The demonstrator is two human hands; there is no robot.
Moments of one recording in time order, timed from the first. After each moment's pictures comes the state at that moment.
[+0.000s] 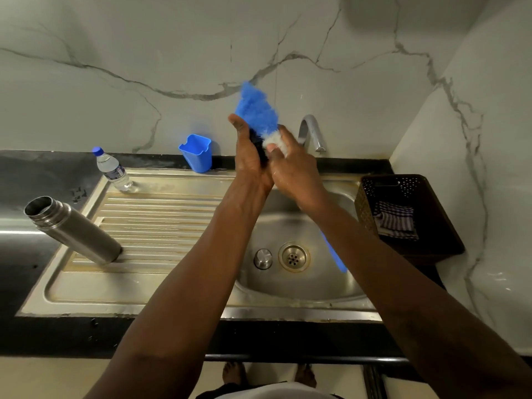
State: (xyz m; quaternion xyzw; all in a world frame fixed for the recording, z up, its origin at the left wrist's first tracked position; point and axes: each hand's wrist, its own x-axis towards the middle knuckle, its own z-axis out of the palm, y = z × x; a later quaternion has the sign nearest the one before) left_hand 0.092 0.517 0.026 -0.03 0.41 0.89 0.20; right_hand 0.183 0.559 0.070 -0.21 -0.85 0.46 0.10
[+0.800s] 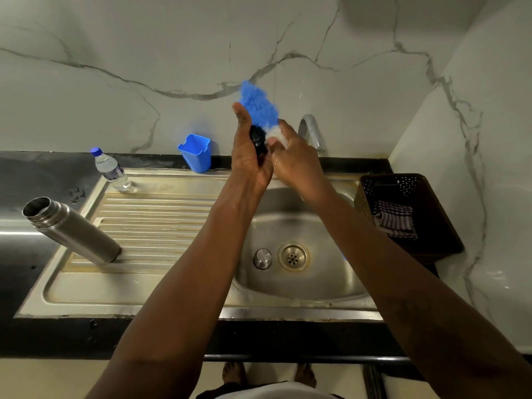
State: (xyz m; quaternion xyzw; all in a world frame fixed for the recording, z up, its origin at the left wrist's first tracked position) left_hand 0.087 0.513 0.035 -0.01 0.34 0.91 0.22; right_hand 0.178 0.565 0.084 -0.22 -0.87 0.43 0.10
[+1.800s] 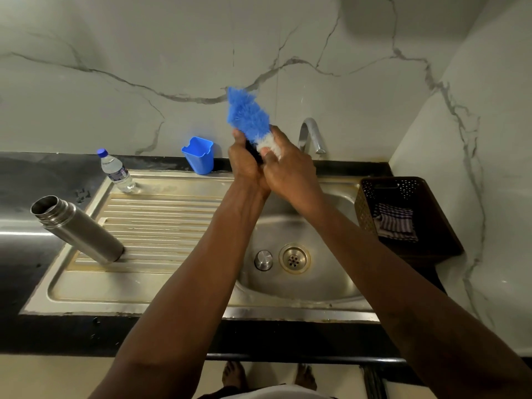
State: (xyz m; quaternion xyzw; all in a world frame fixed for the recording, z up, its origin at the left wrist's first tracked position) left_hand 0.102 0.503 0.034 -0.09 0.41 0.89 0.17; right_hand 0.189 0.550 0.075 -0.19 -0.90 0.39 0.11
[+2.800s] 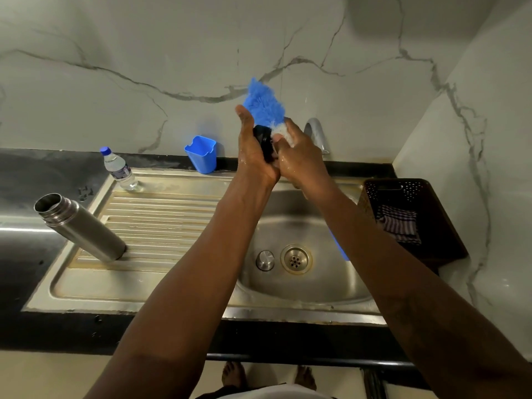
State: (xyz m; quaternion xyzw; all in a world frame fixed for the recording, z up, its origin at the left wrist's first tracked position) left_hand 0.106 0.507 0.064 -0.07 0.37 0.89 0.26; right_hand 0.166 0.565 0.074 -0.23 -0.84 0.48 0.11
